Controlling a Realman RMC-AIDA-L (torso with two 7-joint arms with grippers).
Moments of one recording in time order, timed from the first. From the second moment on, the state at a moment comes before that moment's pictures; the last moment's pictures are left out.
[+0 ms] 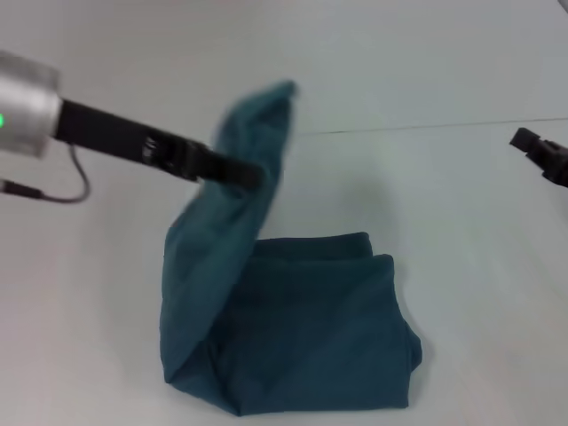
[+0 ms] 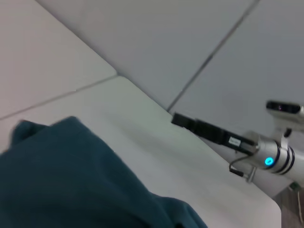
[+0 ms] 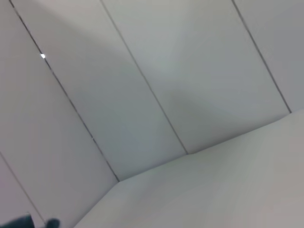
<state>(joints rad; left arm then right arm) -0.91 -2.03 0.69 1.06 2.23 1.86 -2.33 0.29 1.99 -1.02 -0.62 -1.11 -1.12 1.50</state>
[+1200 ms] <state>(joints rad) -0.67 -2.15 1.11 0.89 1.91 1.57 -2.19 0.32 1.98 -0.88 -0.69 -1.33 -1.19 1.56</state>
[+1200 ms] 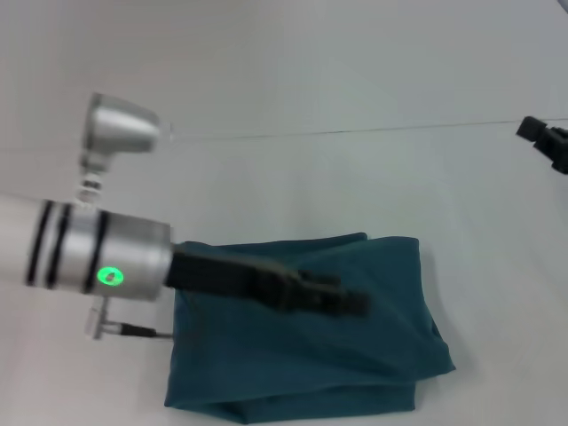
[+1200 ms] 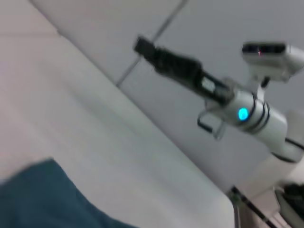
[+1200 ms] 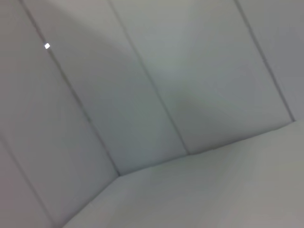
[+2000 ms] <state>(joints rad) -0.39 -2.10 0.59 0.90 1.91 1.74 -1.68 0.35 2.09 -0.89 -1.15 -1.81 -1.62 1.64</state>
